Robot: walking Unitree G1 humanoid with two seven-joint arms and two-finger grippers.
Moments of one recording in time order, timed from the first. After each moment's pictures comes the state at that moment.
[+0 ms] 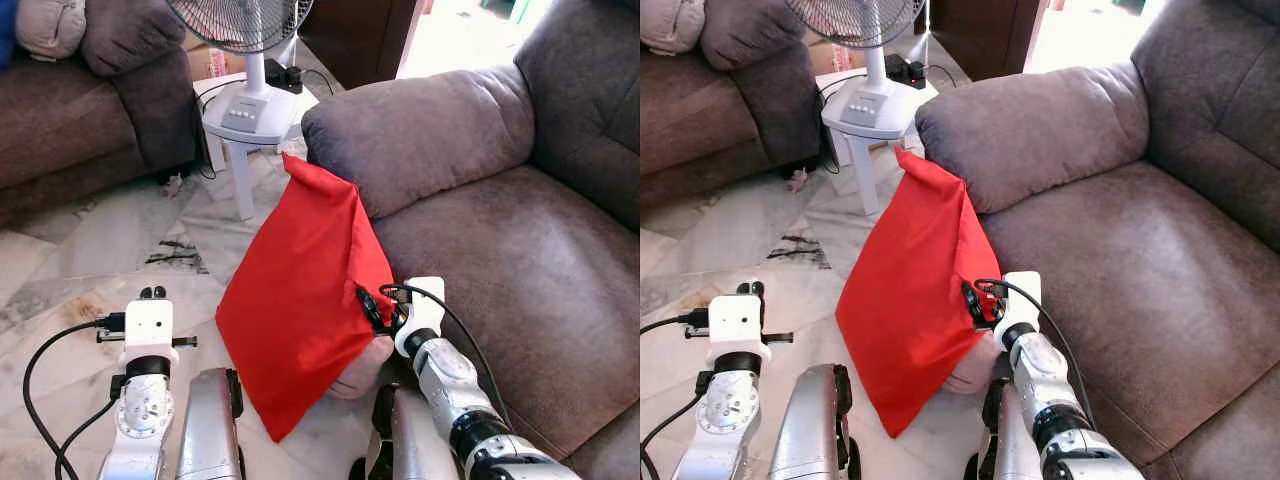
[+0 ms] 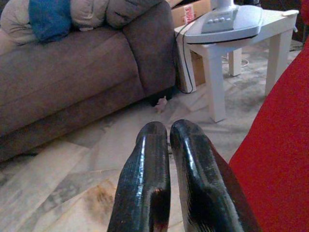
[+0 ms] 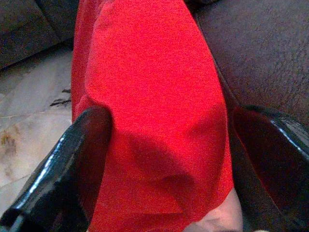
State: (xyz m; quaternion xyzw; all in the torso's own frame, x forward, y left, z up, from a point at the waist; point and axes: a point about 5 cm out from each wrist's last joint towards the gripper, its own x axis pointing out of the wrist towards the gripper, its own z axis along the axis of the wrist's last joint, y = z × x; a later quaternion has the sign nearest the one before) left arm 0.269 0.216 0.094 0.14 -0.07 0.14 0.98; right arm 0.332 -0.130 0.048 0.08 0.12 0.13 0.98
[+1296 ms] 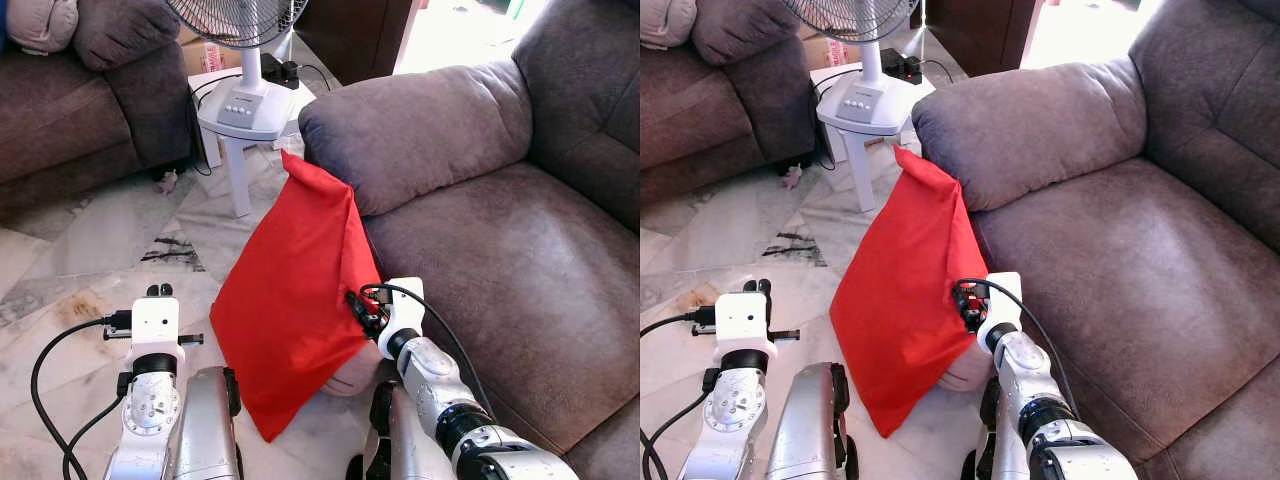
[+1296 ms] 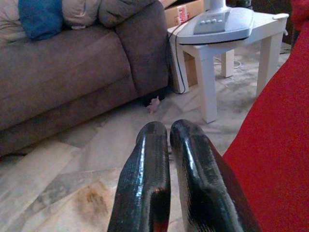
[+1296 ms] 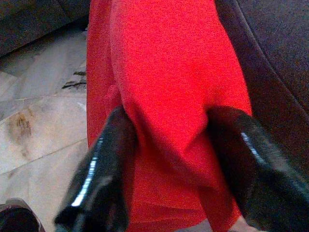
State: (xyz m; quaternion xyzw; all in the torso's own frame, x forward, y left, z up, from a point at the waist) left arm 0.271 0.209 0.096 0.13 -0.07 0.14 0.98; right arm 0.331 -0.109 0.042 0.08 0.16 0.16 0.97
